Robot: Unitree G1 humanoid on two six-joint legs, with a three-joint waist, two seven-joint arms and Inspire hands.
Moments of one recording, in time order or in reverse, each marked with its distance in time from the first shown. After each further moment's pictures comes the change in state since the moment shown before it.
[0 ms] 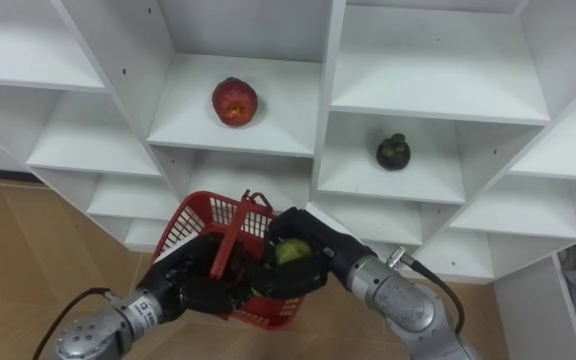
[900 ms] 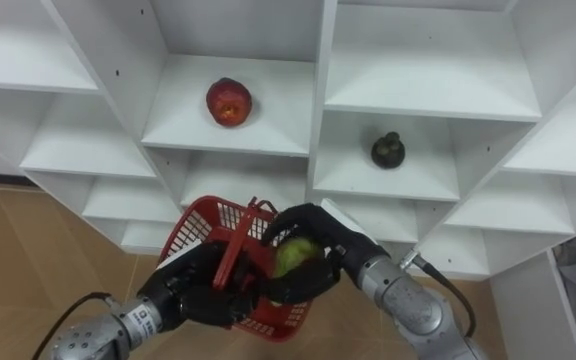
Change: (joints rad) left arm 0.028 0.033 -0.041 -0.049 -0.018 0.032 -0.033; right arm 0.007 -0.025 0.001 0.003 0.009 -0.003 -0.079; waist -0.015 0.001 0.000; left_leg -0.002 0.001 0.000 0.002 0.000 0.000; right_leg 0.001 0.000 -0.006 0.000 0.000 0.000
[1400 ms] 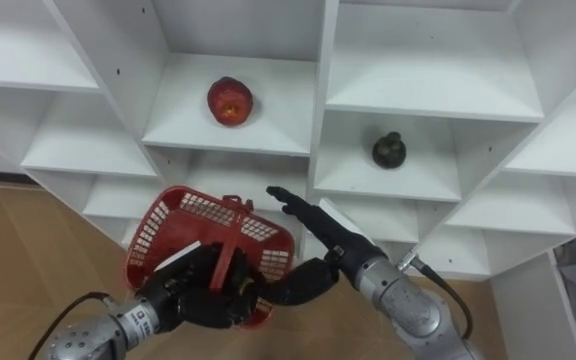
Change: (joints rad) left arm 0.000 0.005 0.007 -0.018 0.000 0.010 0.000; right arm 0.008 0.013 -0.002 0.000 0.006 -0.018 0.000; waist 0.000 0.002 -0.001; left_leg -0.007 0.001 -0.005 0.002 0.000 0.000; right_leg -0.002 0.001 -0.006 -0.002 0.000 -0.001
